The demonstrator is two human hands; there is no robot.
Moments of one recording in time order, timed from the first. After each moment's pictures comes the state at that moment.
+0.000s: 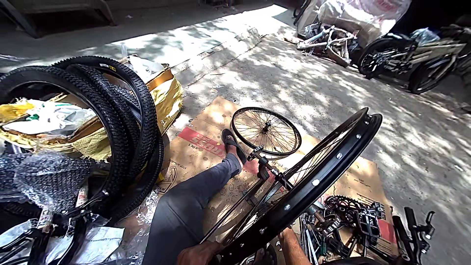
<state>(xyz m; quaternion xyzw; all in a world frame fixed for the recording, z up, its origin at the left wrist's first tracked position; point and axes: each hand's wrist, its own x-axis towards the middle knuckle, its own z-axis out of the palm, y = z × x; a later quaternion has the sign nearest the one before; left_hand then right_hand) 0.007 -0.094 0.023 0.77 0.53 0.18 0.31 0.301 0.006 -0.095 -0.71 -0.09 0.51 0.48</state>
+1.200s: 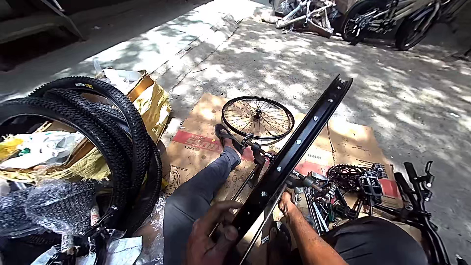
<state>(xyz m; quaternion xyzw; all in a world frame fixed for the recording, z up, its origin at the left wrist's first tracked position) 0.018 -0.056 0.068 0.68 0.37 0.46 0.44 0.313 0.017 -0.160 -0.70 0.00 0.47 0.54</state>
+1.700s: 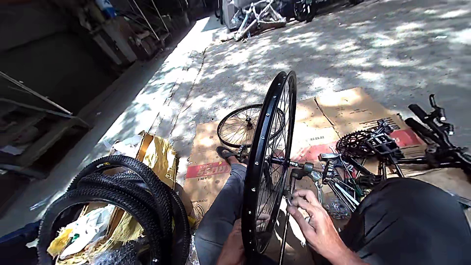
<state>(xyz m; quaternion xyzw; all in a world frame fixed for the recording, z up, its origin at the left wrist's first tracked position) 0.020 -0.017 0.020 0.47 0.30 0.26 0.79 0.254 -0.096 -0.007 -0.65 -0.53 0.19 0.51</state>
